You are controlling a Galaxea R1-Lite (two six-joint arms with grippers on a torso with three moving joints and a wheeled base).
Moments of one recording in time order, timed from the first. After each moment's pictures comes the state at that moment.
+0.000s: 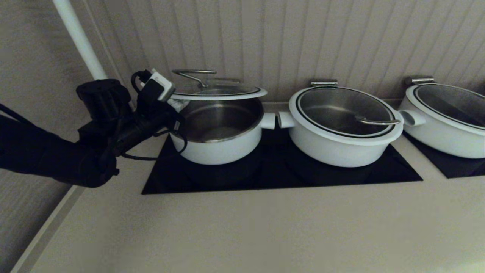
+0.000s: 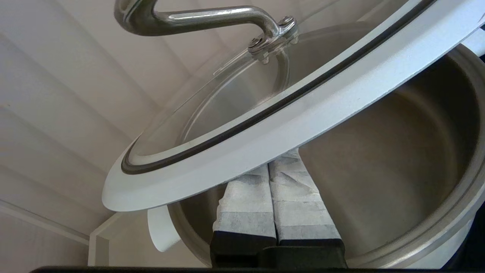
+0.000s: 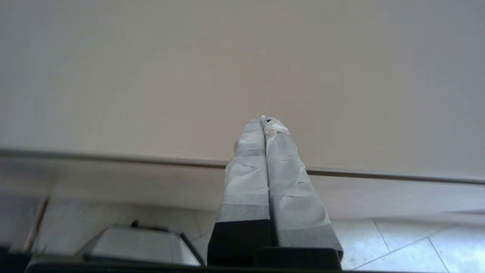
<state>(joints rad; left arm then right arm) -0.20 1.90 -1.00 -1.00 -0.23 0.48 0.03 0.26 -0.05 0.13 0.02 -0.05</state>
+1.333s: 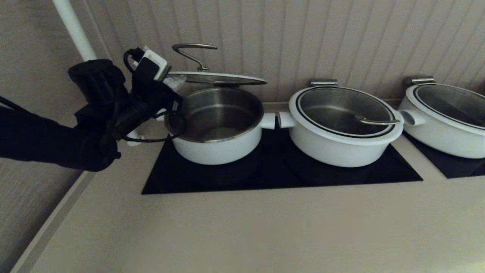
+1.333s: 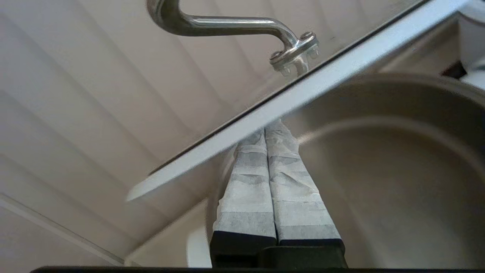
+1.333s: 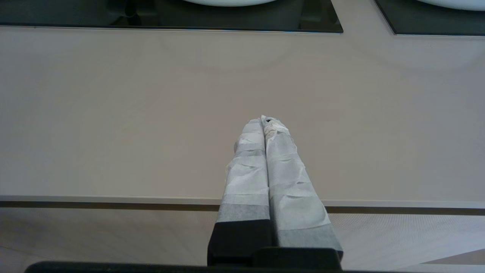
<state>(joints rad) -0.20 1.91 -1.13 -1.00 -0.19 0.48 -0.01 0.00 -0.05 0.13 0.02 -0.04</state>
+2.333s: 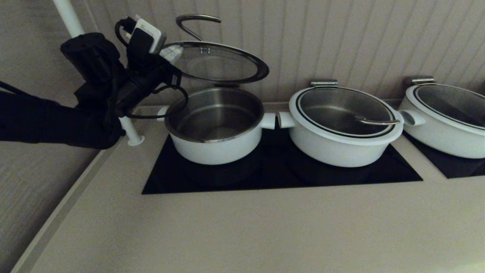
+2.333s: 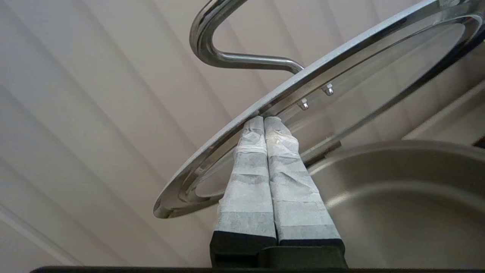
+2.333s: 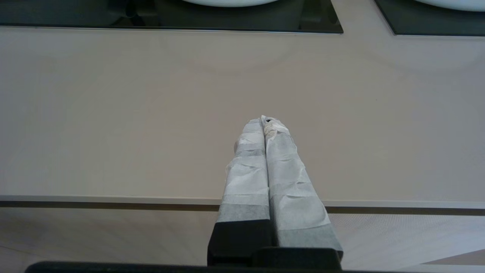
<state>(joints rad) -0.20 1.96 -1.34 -1.00 -0.19 0.48 -0.01 0.00 -0.05 0.13 0.02 -0.04</state>
